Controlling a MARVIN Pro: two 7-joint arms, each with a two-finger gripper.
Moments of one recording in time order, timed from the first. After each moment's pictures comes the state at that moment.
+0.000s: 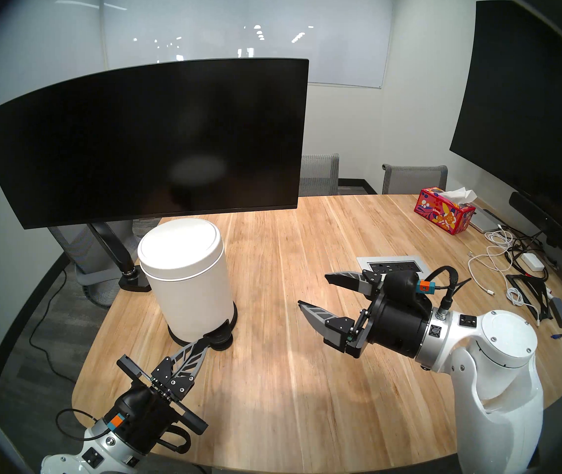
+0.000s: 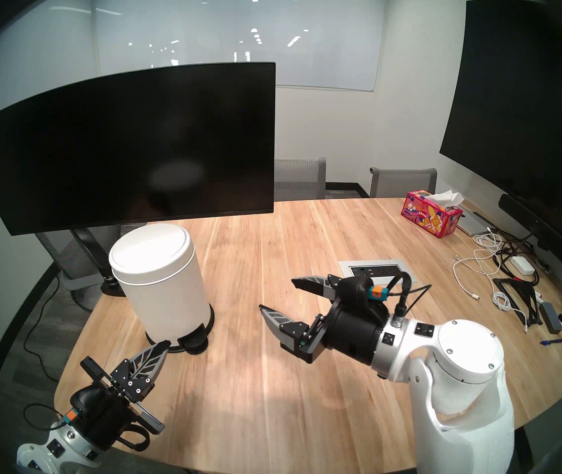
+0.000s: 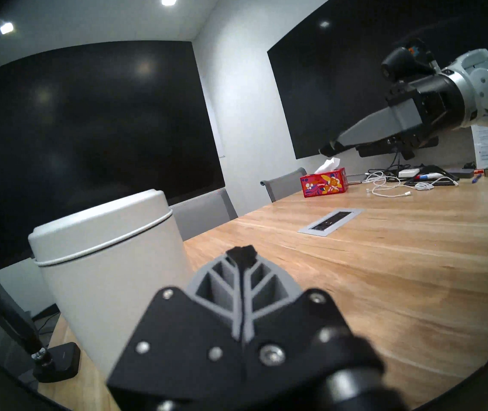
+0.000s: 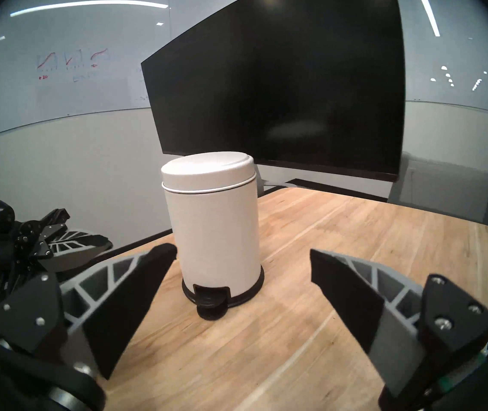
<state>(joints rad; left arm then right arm) 2.66 -1.62 -1.81 -2.40 -0.05 -0.48 -0.63 -2.00 -1.40 1.73 -2.42 0.16 0.55 0.90</state>
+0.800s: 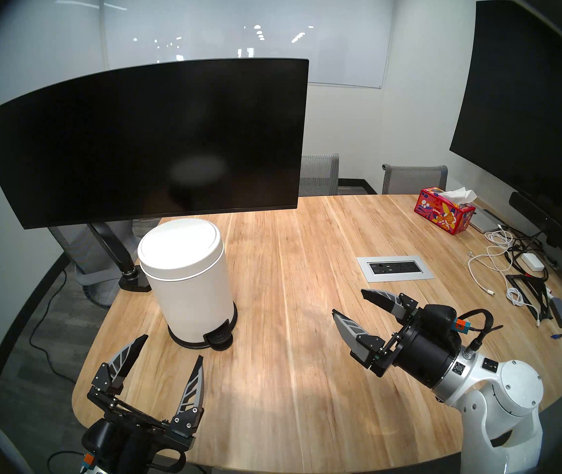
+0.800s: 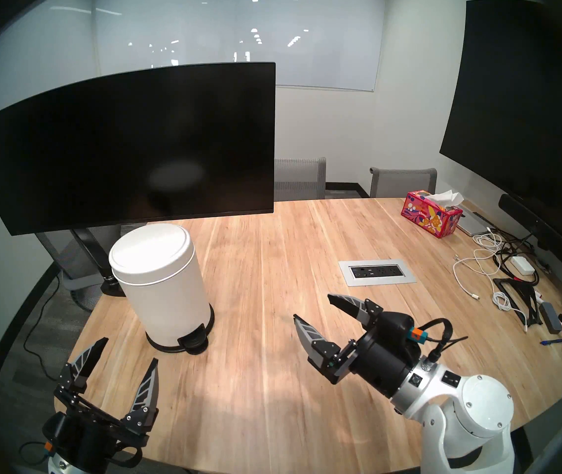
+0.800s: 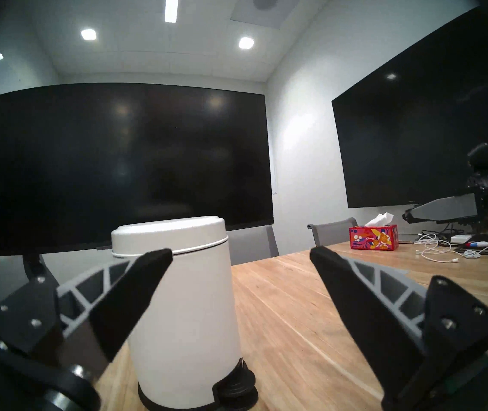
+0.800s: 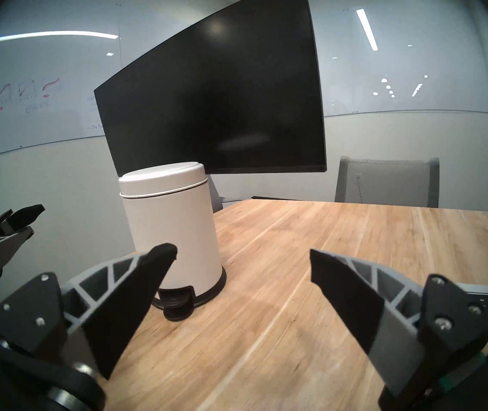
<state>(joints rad) 2.79 -1.71 -1.77 -2.32 -0.24 -0.76 -0.55 -2.26 -1.56 1.85 -2.42 0.23 0.25 0.85</state>
